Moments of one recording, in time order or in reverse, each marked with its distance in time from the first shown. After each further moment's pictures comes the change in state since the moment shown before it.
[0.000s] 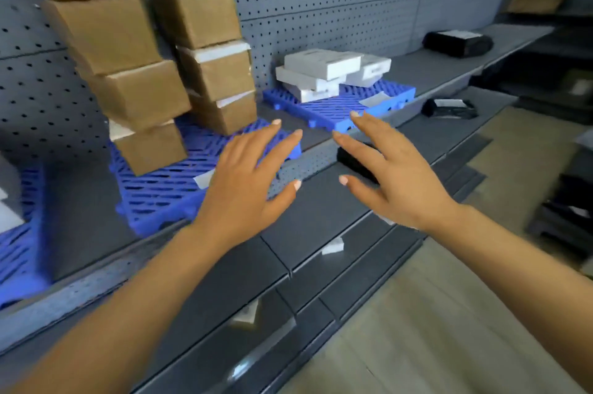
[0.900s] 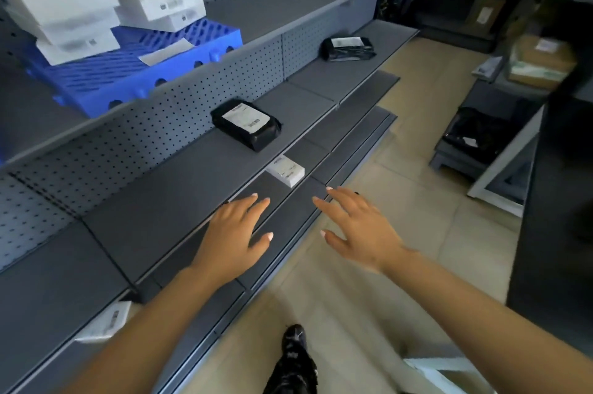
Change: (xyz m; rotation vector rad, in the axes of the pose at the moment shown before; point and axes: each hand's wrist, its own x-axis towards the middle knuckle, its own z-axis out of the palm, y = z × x) left_hand 0.044 0.193 0.304 -0.233 -0.643 -0.162; right_hand -0.257 0.236 0.015 0.037 -0.589 0.468
